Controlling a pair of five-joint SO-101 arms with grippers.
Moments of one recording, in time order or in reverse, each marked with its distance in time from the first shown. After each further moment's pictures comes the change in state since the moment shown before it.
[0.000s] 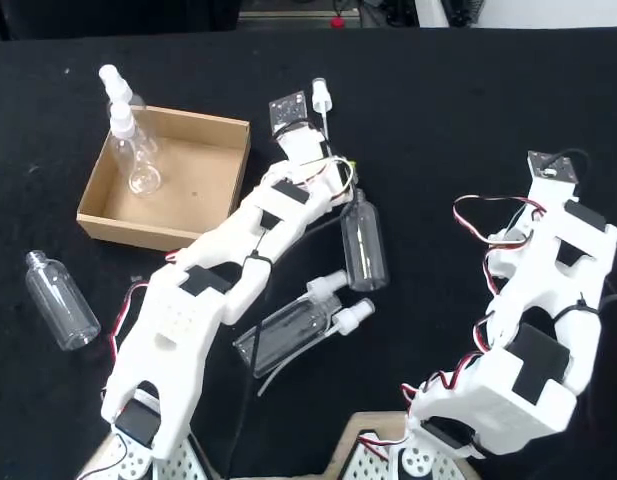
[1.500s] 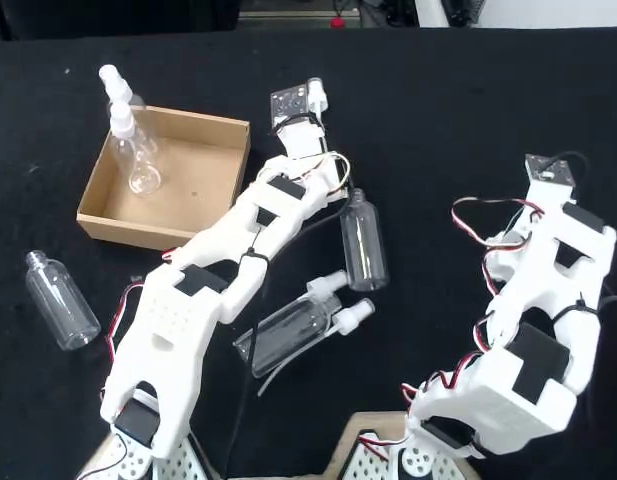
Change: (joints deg) left arm -0.9 -1.1 -0.1 0.0 -4.9; right arm 0.0 0.0 1.5 -0.2 0.0
